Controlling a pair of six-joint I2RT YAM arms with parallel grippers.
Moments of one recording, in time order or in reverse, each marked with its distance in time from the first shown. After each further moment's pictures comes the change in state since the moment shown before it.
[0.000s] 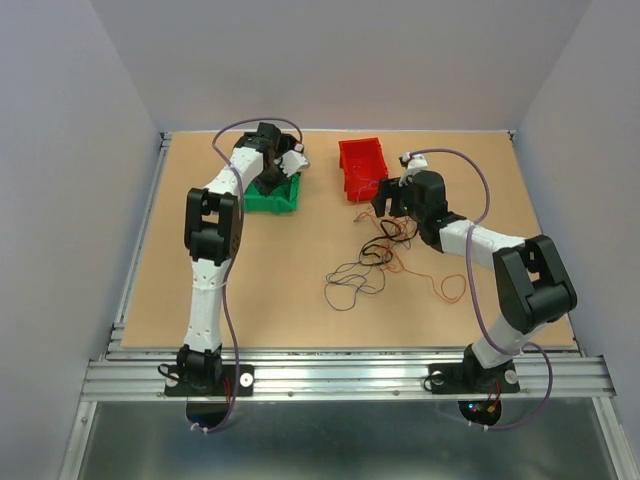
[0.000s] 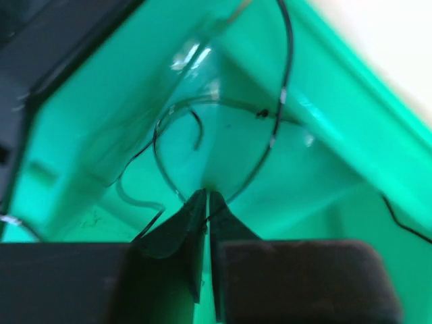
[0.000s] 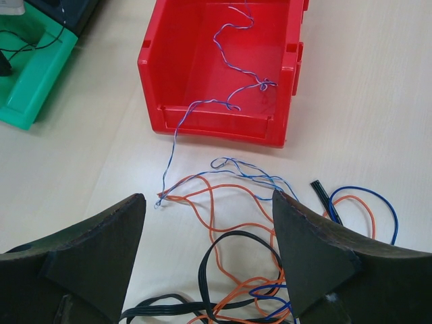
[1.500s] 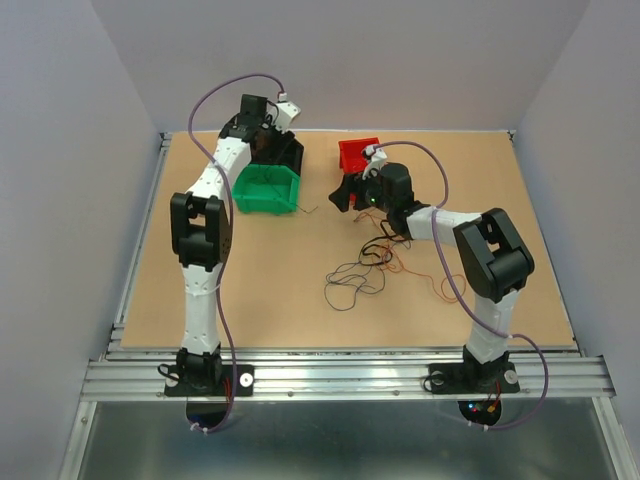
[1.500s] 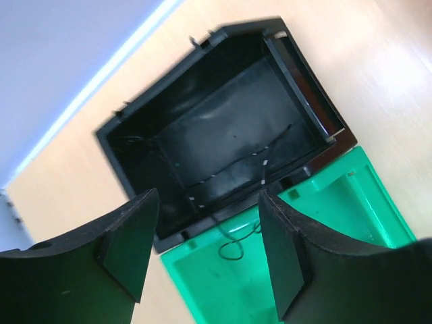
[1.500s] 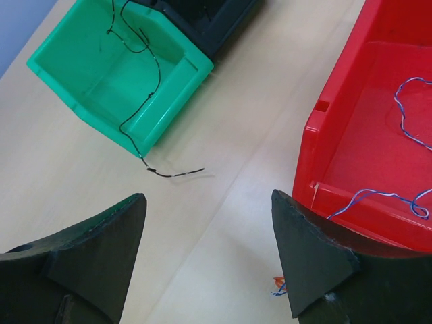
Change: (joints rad) left arm 0.029 -0.166 0.013 0.336 0.023 -0.241; right arm 0.112 0.289 0.227 0.159 -0.236 0.108
